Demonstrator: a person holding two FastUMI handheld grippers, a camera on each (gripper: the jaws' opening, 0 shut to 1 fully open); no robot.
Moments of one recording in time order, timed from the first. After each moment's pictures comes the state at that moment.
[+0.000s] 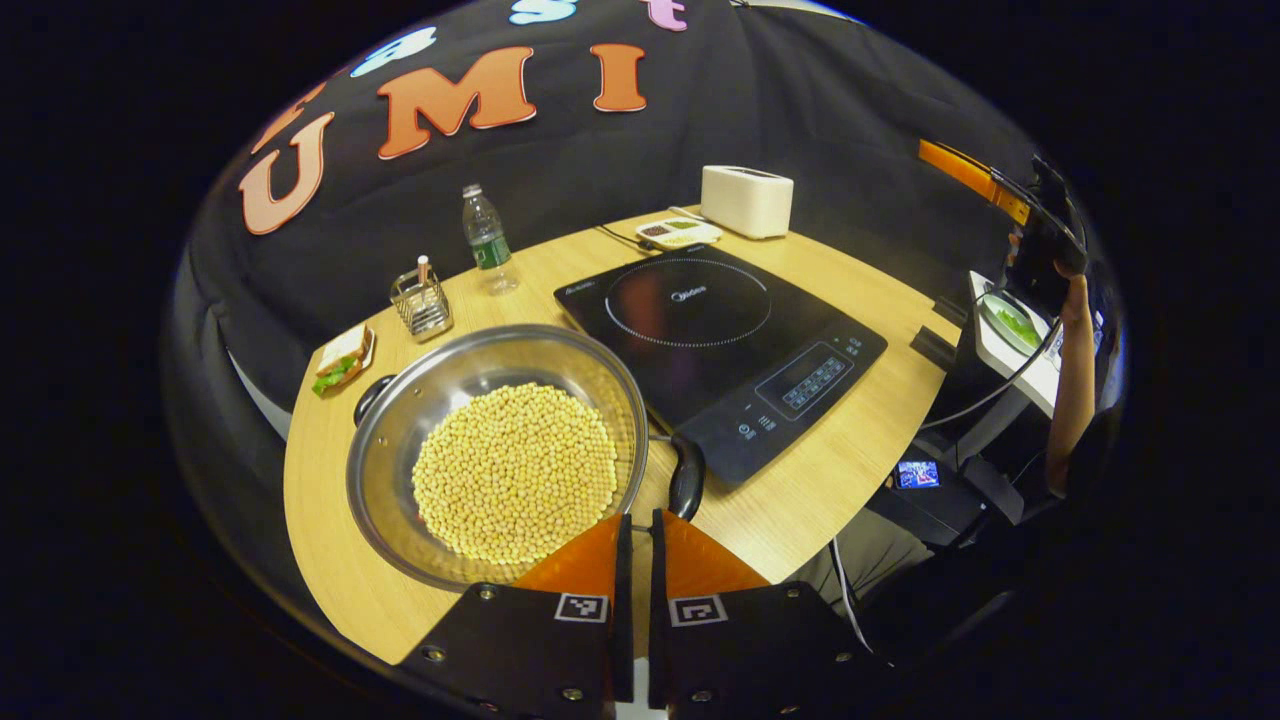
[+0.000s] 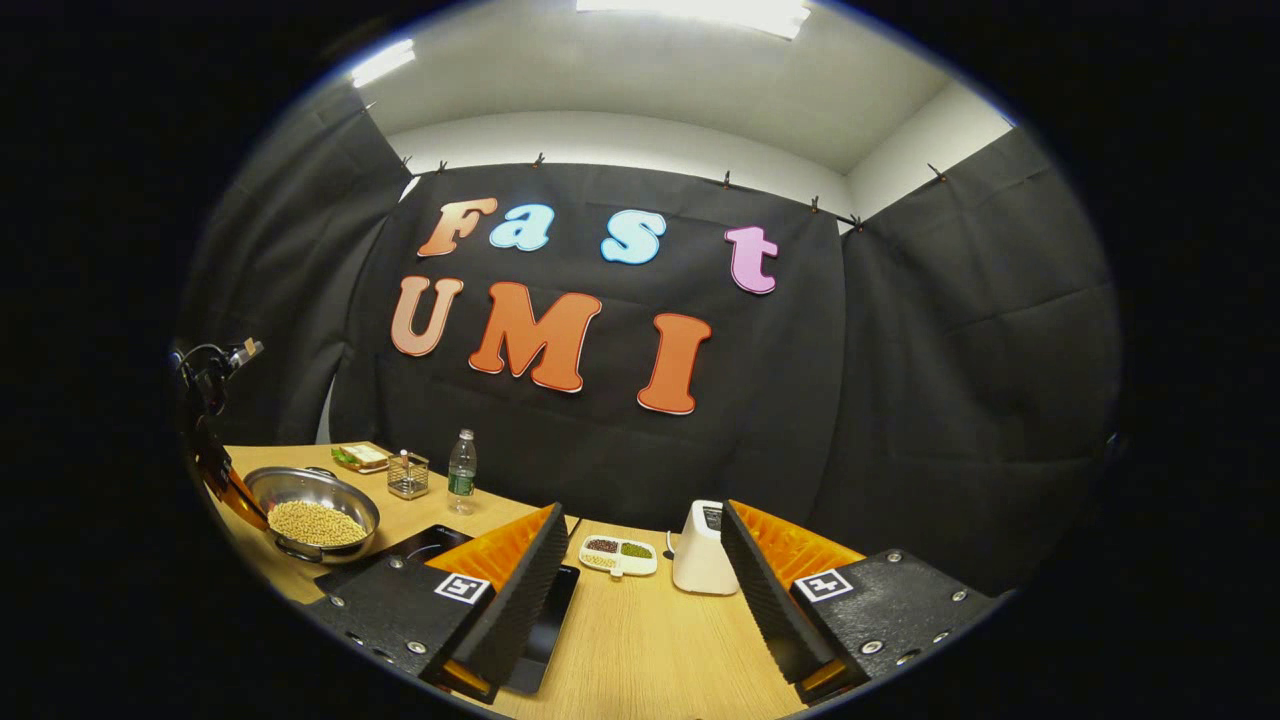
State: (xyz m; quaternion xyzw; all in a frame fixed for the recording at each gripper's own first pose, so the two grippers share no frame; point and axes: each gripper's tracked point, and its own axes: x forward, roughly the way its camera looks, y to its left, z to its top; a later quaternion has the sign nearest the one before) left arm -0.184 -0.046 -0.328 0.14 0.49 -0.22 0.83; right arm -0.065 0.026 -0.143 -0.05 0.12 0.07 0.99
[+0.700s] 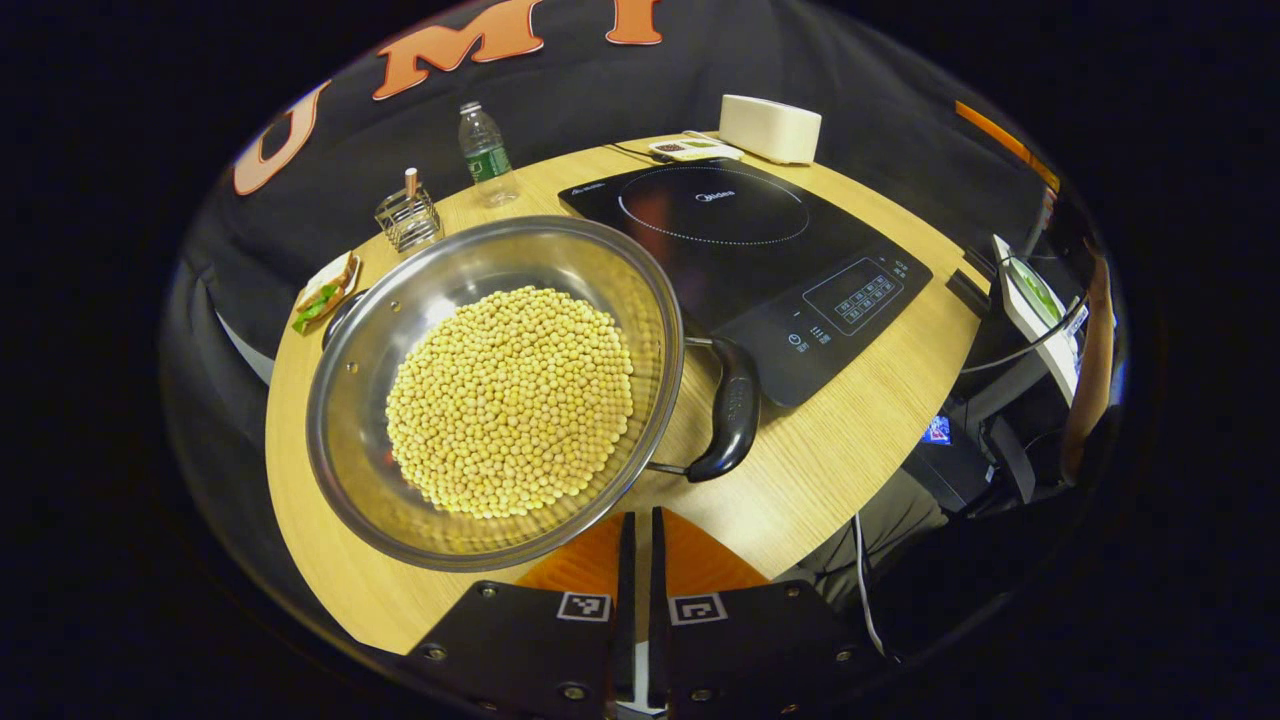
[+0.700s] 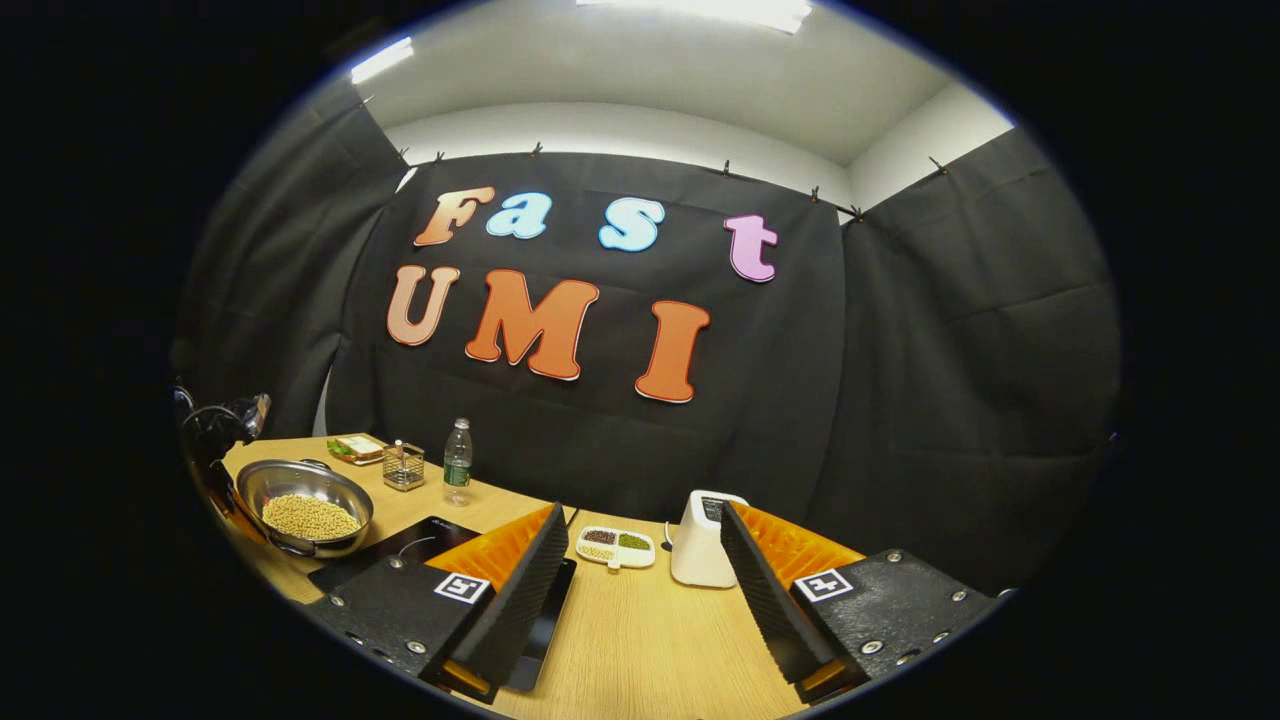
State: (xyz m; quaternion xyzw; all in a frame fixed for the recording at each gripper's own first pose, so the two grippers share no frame) left arm -0.197 -0.024 -0.381 0.14 0.58 -0.20 0.78; right arm -0.061 0.026 -0.152 -0.05 0.13 0.06 0.99
